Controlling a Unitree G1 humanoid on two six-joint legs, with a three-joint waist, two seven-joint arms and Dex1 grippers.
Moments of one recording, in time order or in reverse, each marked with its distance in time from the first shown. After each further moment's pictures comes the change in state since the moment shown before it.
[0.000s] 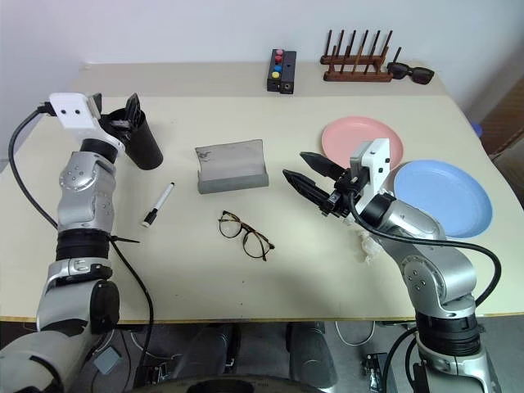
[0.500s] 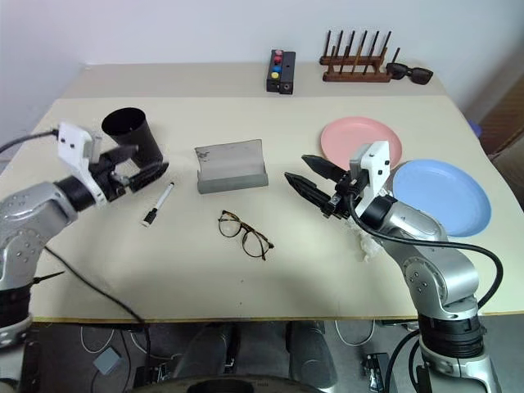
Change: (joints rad) left arm 0.406 0.387 -0.022 -0.683 -0.404 0.932 -0.212; right arm 0.012 -0.019 0.001 0.000 -0.010 0.000 0.000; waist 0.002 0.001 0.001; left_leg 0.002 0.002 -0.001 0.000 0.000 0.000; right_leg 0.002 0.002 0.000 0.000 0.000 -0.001
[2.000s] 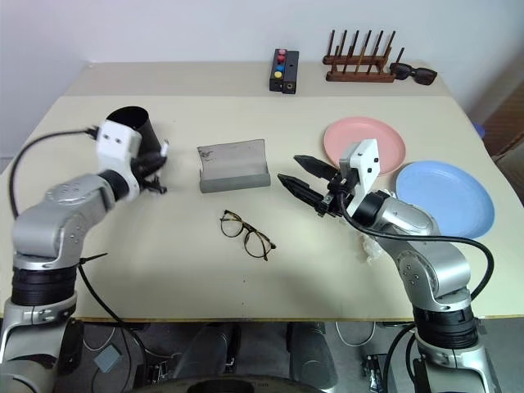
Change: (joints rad) left arm -0.186 -0.222 -0.077 0.032 0.285 -0.083 0.111; right arm -0.044 0.002 0.042 0.049 -0.043 -0.019 0.051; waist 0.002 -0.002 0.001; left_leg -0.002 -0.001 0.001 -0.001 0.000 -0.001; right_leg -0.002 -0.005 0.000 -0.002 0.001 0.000
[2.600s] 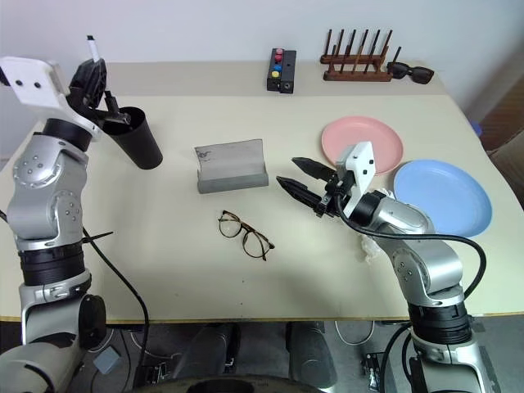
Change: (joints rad) left arm -0.157 -0.107 0.111 0.194 0.106 -0.561 0.128; right arm -0.014 0.021 0.026 0.041 -0.052 -0.036 0.037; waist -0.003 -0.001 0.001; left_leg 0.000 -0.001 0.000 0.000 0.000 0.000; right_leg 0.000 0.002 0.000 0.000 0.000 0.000
